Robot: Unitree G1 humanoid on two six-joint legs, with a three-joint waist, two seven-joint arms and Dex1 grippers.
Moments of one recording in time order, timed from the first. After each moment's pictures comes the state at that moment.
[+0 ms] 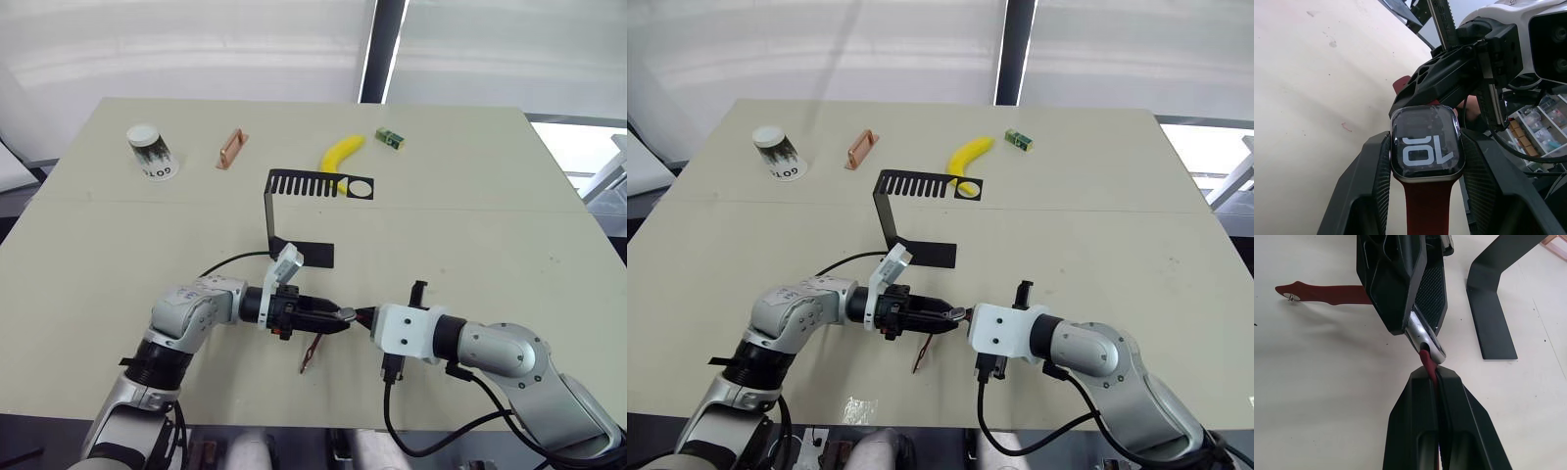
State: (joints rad) left arm -0.52 0.42 -0.21 -0.07 -0.62 0.97 -1.06; right arm -0.14 -0.74 0.29 -0.79 -0.11 0.54 0.79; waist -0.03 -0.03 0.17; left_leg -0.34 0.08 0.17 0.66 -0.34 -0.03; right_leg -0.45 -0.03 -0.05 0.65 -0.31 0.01
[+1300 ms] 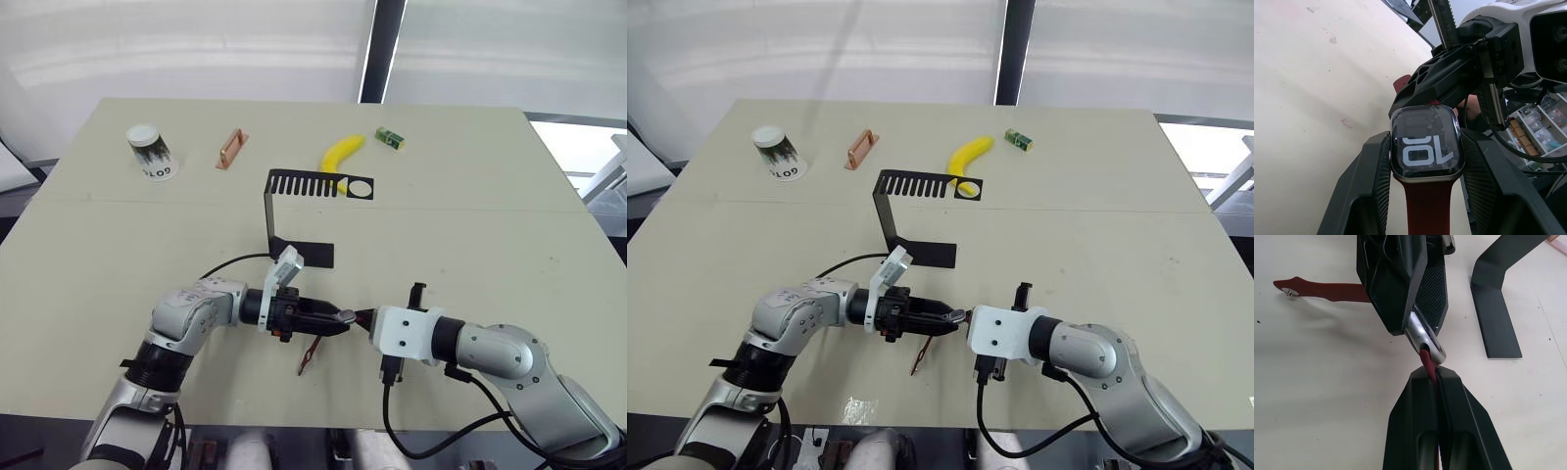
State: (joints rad) left arm -0.51 0.42 -0.21 -0.07 -0.61 0.97 -1.06; right arm -0.14 -0.74 0.30 -0.79 -0.12 0.55 0.79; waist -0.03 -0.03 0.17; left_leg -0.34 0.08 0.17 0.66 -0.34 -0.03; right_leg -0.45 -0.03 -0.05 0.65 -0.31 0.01
